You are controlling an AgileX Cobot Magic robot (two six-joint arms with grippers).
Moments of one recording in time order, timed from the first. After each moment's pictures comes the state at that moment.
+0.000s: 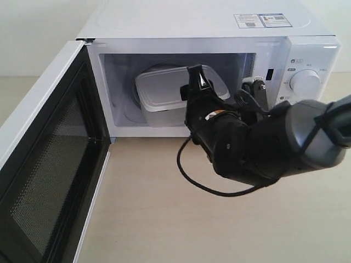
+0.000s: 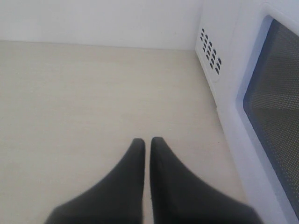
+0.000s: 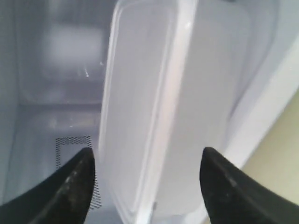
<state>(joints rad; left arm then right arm) 0.00 0.08 0.00 -0.04 0.29 -0.03 0.79 1.87 -0.87 0.85 -0.69 0.92</state>
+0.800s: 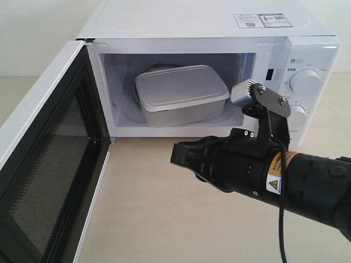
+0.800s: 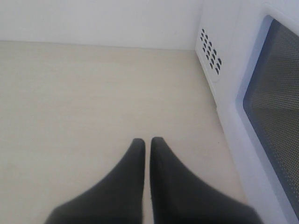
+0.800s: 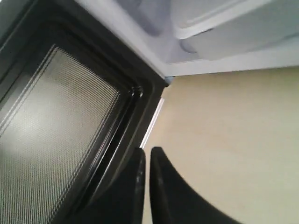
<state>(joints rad) 0.00 0.08 0.00 -0.04 0.29 -0.03 0.79 1.40 -0.47 -0.11 -0.48 0.75</state>
